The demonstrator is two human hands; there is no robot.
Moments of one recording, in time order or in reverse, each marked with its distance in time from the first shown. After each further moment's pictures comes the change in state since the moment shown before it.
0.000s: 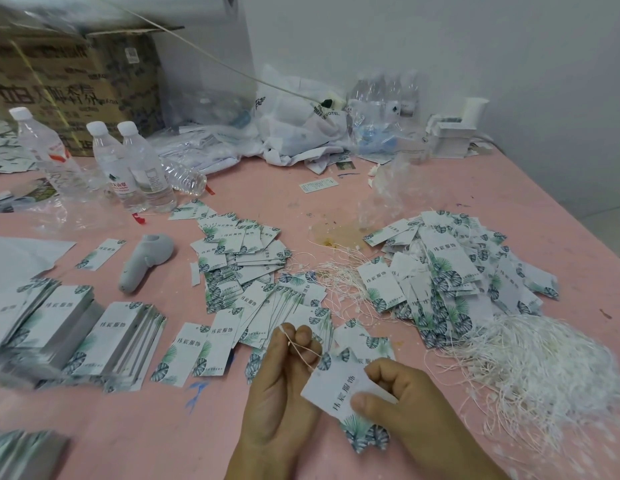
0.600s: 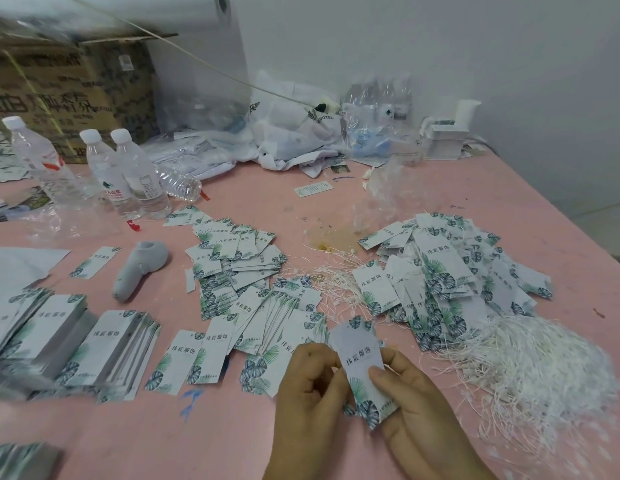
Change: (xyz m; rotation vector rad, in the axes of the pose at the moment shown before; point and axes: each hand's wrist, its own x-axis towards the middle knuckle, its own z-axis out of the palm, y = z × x) left_hand -0.014 -0.032 -0.001 1.292 0.086 0.428; right_hand 0.005 -0.005 0.011 0.875 0.172 0.083
